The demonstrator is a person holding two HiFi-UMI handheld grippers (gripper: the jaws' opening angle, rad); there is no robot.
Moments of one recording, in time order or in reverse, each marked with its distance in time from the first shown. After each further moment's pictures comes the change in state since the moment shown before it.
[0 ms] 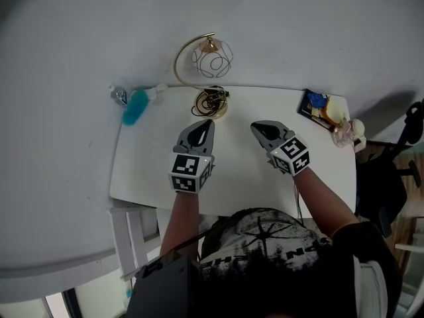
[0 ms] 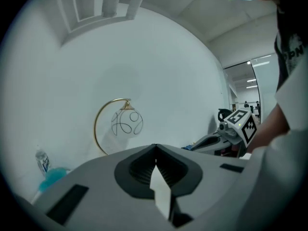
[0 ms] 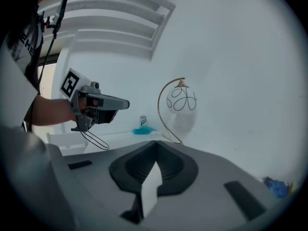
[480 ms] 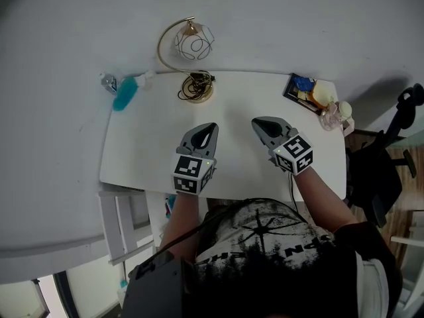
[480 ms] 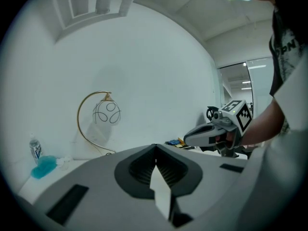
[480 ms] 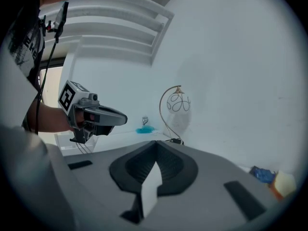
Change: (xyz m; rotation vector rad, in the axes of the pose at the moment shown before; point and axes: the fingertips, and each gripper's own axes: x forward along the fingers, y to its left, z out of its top) left arm -0.022 -0.096 -0.030 -0.011 0.049 -0.071; right arm -0.086 0.015 -0.013 0.016 -0.023 -0.013
